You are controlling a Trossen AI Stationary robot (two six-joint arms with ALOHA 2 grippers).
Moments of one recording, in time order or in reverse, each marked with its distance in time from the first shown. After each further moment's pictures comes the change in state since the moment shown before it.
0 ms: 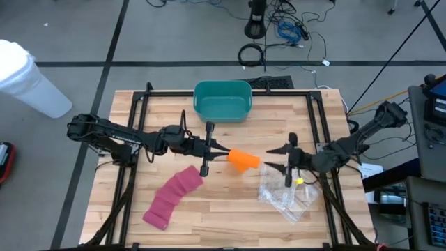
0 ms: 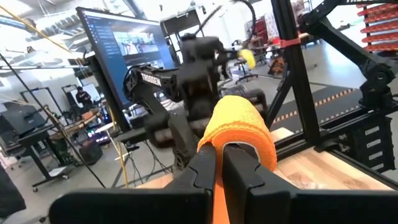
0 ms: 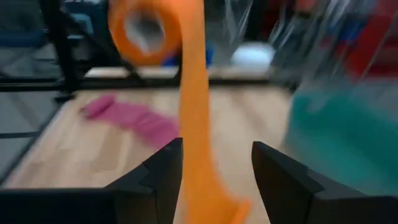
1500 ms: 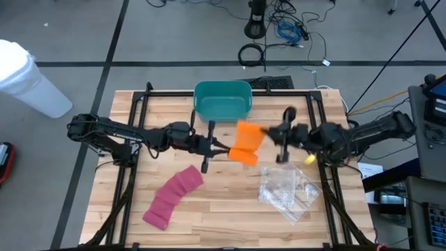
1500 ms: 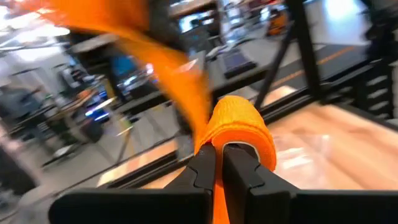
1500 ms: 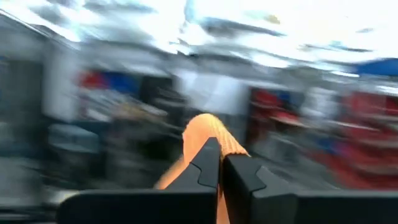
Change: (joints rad) left arm 0.057 0.001 0.000 -0.146 0.059 0.083; right arm -0.373 0.033 0.032 0.574 -0.352 -0.319
